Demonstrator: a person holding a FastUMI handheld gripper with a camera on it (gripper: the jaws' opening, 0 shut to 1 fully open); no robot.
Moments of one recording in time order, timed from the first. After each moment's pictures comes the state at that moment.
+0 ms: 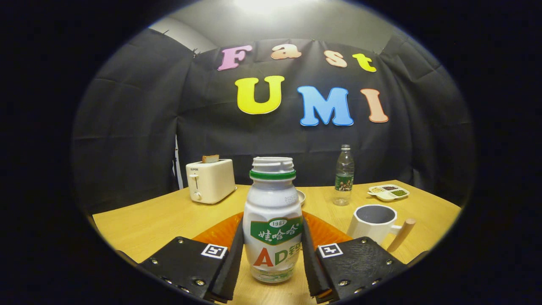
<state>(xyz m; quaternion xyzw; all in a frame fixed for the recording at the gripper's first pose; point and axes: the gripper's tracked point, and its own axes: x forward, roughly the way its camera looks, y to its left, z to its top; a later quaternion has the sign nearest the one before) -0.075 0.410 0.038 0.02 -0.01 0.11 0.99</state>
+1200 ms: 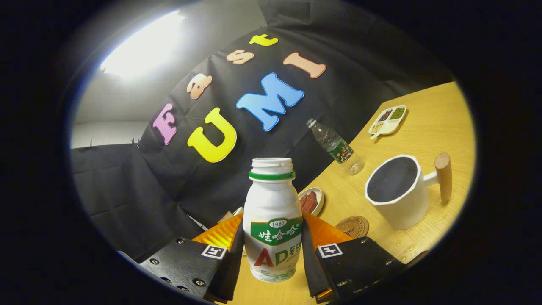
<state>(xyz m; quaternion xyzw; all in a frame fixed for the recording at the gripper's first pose) -0.028 0.398 0.074 0.42 0.00 0.14 0.90</state>
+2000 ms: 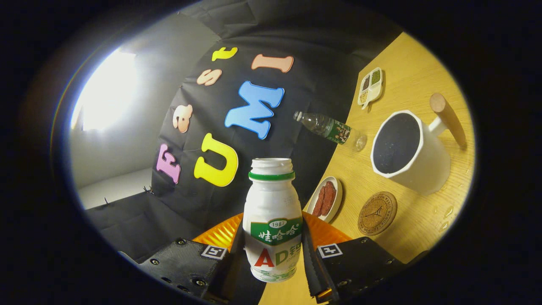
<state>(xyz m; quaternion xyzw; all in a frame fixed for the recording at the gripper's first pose) -0.022 0.398 0.088 0.57 -0.02 0.16 0.81</state>
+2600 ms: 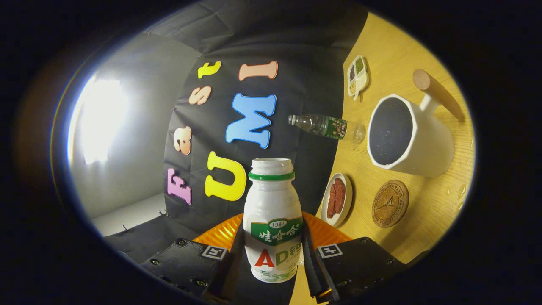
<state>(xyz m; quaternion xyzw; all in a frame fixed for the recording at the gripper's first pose) -0.022 0.392 0.093 0.65 -0.04 0.16 0.74</state>
